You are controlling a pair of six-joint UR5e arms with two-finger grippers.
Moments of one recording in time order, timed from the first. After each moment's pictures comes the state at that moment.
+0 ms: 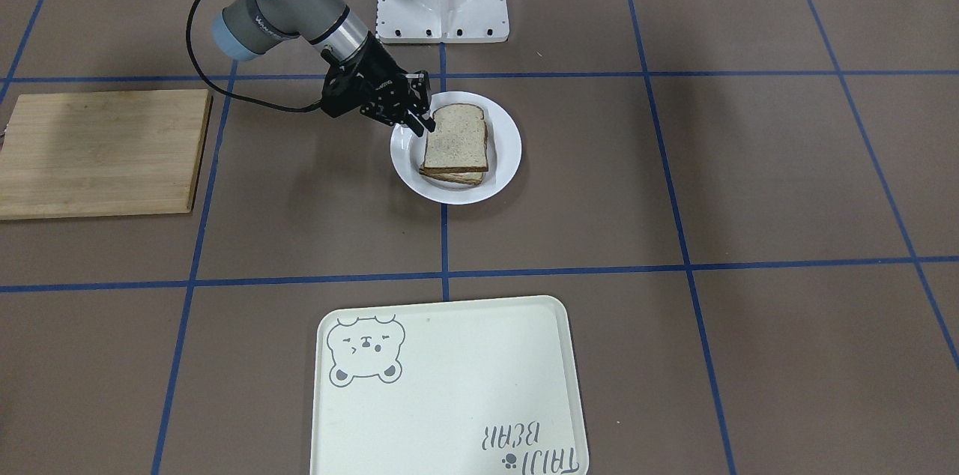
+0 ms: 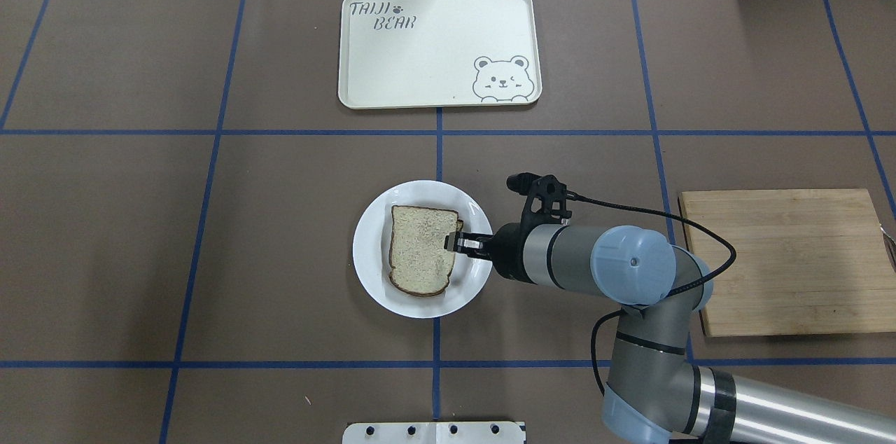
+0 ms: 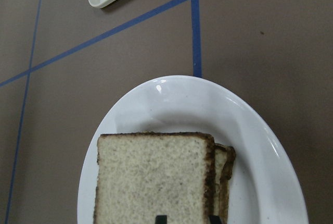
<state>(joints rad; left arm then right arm) -1.55 -1.47 -1.75 -2.08 -2.41 -0.20 0.36 -1.17 1.69 -0.69 1.63 1.52</state>
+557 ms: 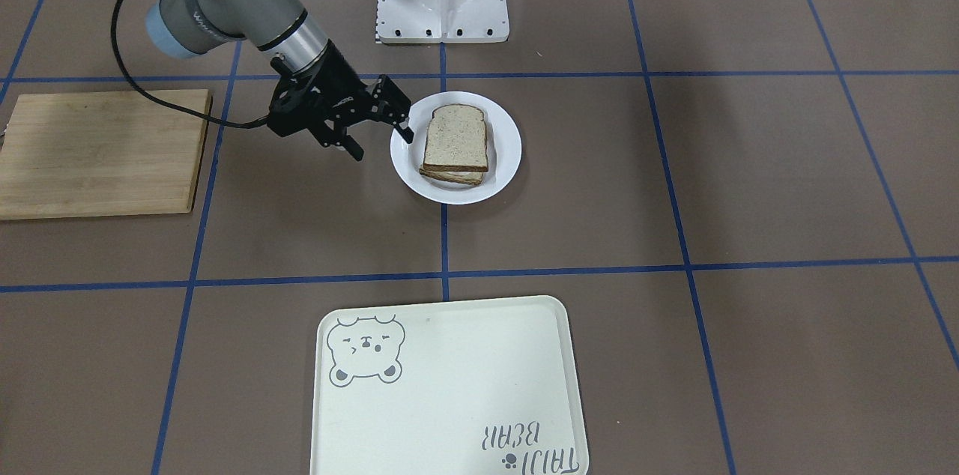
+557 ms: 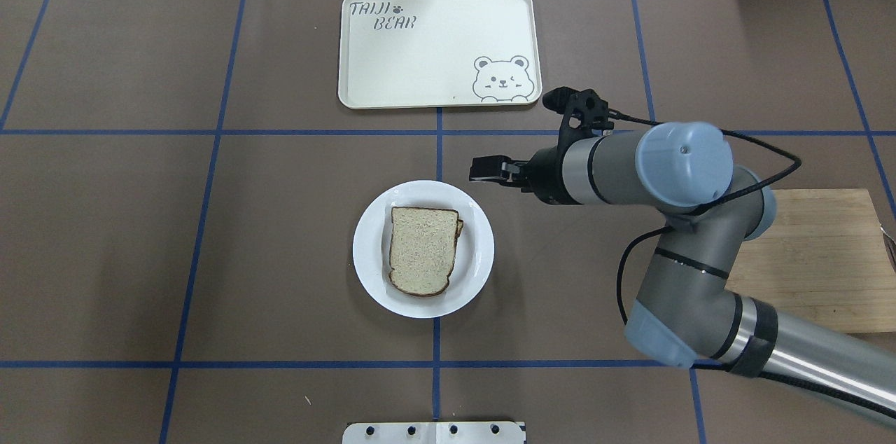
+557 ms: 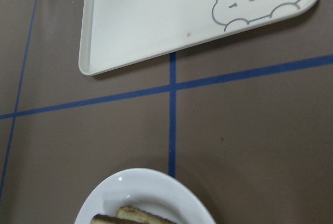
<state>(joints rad) -1.55 -1.48 -1.75 -2.10 -2.44 -0.20 0.60 -1.17 1.79 -0.94 1.84 1.40</state>
